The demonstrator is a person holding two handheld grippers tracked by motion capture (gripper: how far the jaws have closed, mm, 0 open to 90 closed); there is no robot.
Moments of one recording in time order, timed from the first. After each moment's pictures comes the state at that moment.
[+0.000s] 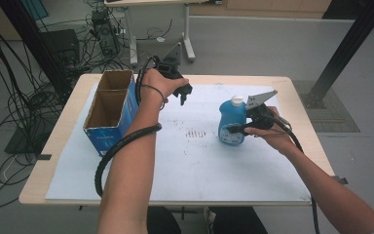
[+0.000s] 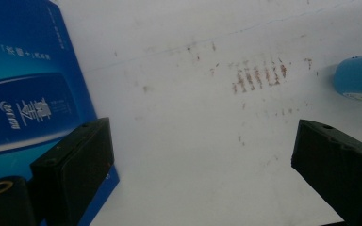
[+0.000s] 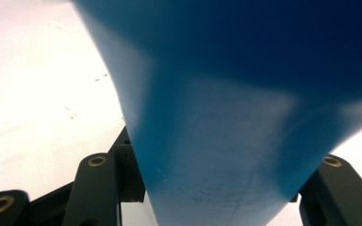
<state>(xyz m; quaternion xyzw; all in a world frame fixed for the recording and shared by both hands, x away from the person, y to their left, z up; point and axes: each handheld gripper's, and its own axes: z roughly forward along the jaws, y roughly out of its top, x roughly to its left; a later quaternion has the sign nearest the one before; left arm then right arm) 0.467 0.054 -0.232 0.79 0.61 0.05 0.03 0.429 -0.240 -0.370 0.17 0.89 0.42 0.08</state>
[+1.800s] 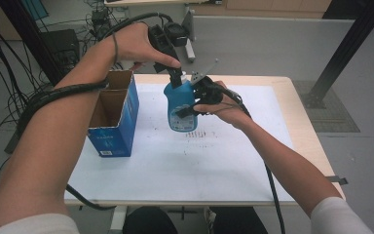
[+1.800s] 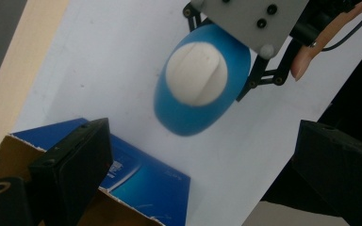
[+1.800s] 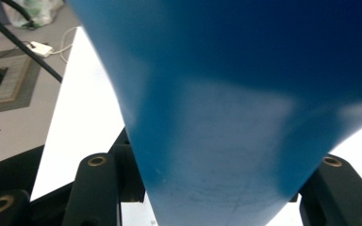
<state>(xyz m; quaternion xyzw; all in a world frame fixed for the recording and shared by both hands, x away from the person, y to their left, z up) 0.438 0.053 -0.131 0.97 0.25 0.05 0.05 0.461 -0.083 -0.307 0.07 0.89 0.45 -0.02</state>
